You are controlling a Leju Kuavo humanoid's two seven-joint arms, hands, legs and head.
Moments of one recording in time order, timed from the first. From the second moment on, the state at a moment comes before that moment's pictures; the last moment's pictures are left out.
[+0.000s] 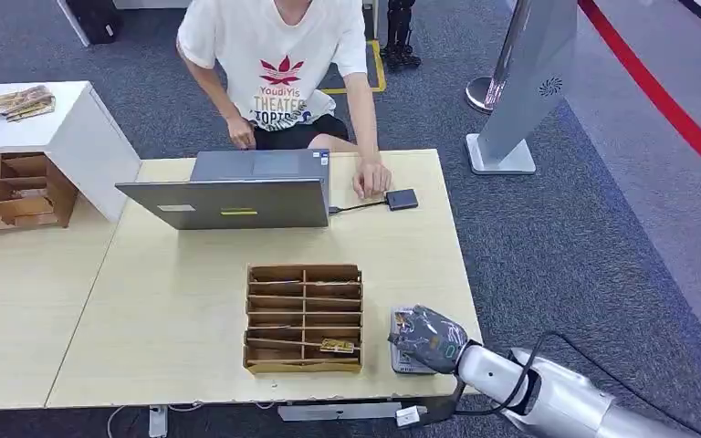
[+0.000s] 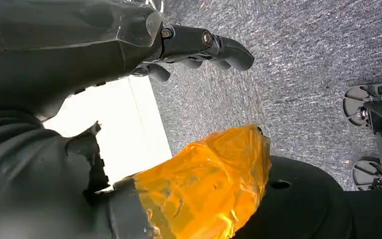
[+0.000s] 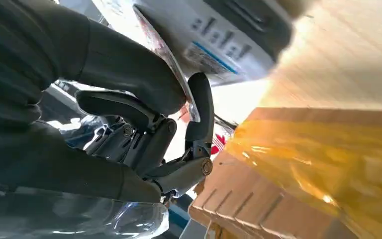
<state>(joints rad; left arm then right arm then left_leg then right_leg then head) -0.09 0.01 -0.94 -0.17 0.77 0.22 0.25 -0.57 -0.48 1.31 -1.12 1.30 -0.37 -0.08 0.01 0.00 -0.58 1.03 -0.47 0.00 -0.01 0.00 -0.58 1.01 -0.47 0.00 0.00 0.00</state>
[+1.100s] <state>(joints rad) -0.09 0.01 -0.95 -0.17 0.78 0.22 0.25 -0.56 -0.46 1.30 -1.09 1.28 -0.36 -0.08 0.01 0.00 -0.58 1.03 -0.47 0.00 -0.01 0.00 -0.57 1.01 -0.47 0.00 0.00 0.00</state>
